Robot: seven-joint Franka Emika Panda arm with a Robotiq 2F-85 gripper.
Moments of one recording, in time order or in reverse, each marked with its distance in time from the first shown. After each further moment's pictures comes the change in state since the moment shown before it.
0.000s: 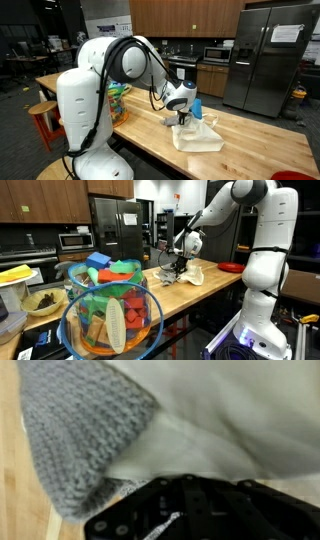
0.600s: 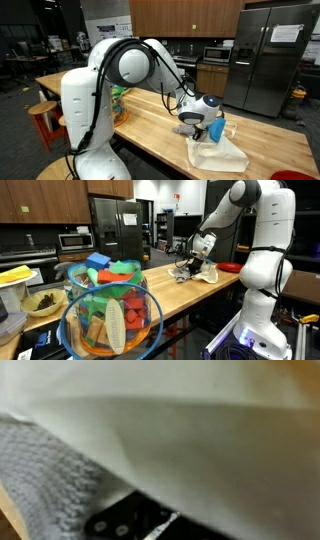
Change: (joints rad) arm -0.127 0.029 -0.126 -0.029 0.179 0.000 0.004
